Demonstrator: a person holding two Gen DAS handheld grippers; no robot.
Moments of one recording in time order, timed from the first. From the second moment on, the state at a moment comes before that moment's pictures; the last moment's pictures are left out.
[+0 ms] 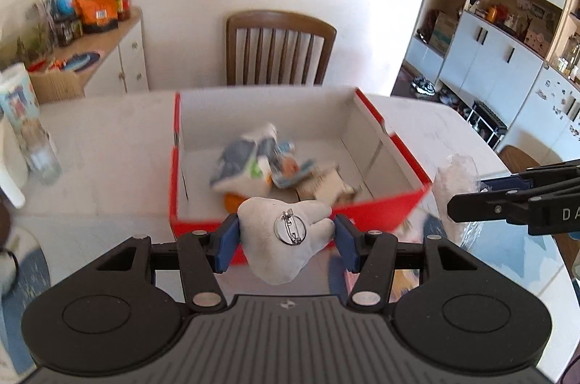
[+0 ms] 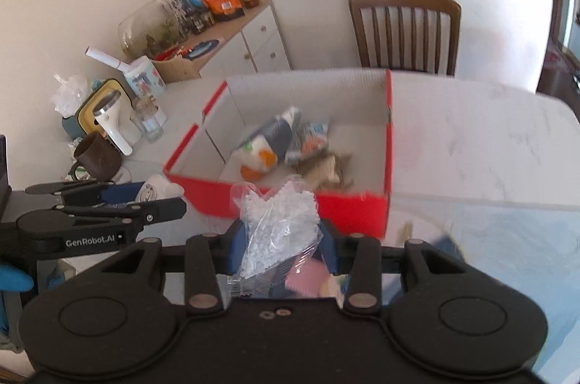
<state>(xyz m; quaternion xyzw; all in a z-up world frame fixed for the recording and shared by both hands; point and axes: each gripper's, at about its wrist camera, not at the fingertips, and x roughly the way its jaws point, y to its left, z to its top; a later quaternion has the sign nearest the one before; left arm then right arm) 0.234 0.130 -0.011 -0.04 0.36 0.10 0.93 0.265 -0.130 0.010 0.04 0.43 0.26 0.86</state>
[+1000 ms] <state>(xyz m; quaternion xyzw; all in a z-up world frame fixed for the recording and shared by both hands) 0.357 0.156 -0.052 0.03 0.41 0.10 0.91 0.403 -0.074 -0.035 -0.01 0.44 0.23 0.87</state>
